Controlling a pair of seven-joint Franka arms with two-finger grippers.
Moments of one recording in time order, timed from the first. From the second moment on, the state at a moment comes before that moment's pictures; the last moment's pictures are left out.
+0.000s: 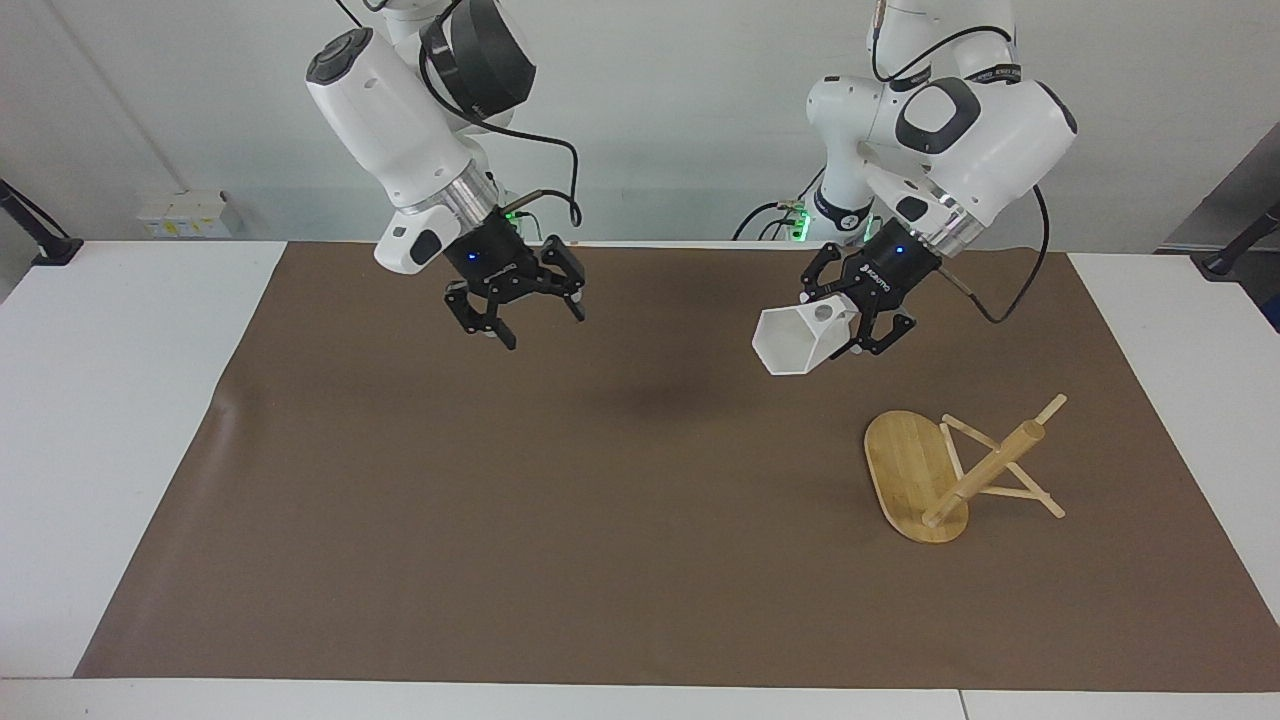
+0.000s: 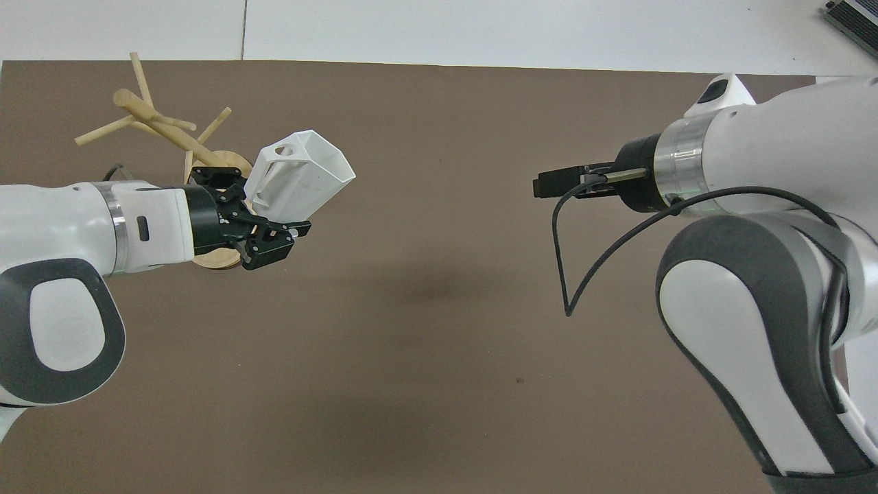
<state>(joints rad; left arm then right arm) -0.39 -0.12 0.10 -2.07 -0.70 2.30 0.94 0.05 0.07 0.20 -1.70 0.29 1.99 0.03</state>
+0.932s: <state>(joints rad) -0.39 -0.07 0.09 -2.13 -0.40 2.42 0.51 0.00 0.03 -0.10 -1.70 0.05 1.92 -0.01</state>
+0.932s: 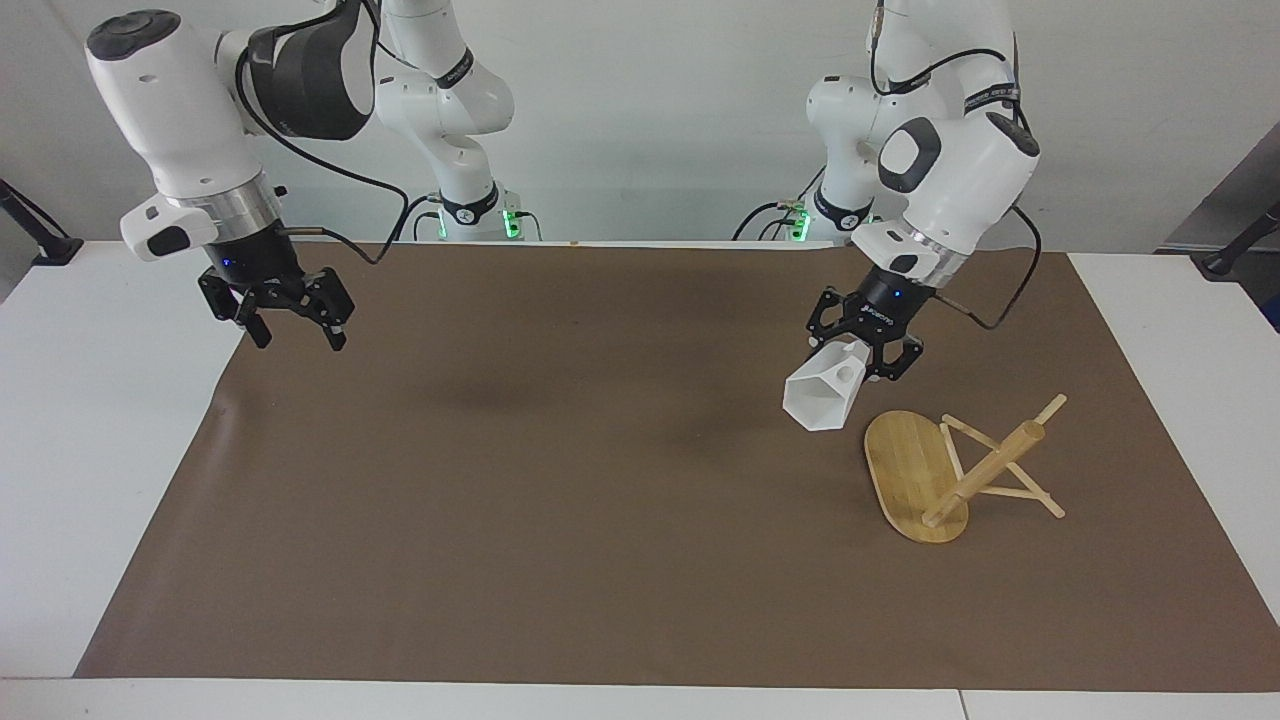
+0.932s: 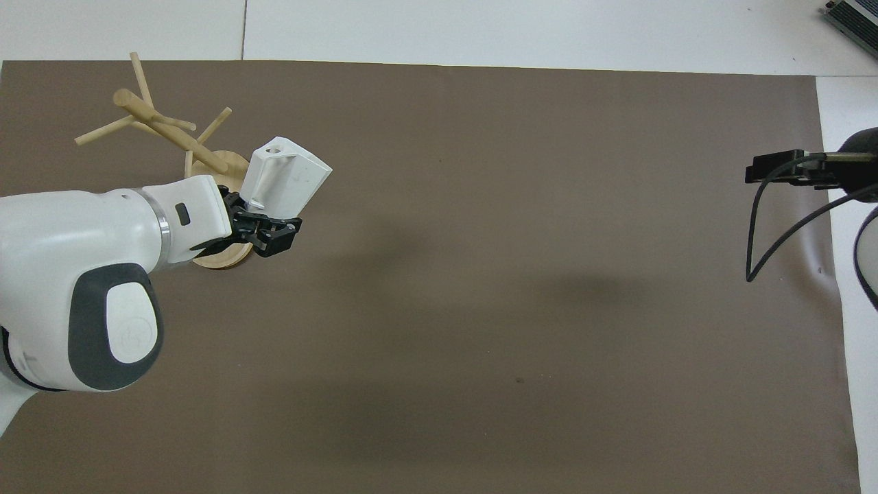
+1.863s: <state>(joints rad) -0.34 -0.02 0.11 -2.08 -0.34 2.43 0.44 -0.02 -0.03 -0.13 -1.58 0.05 1.55 -0.01</state>
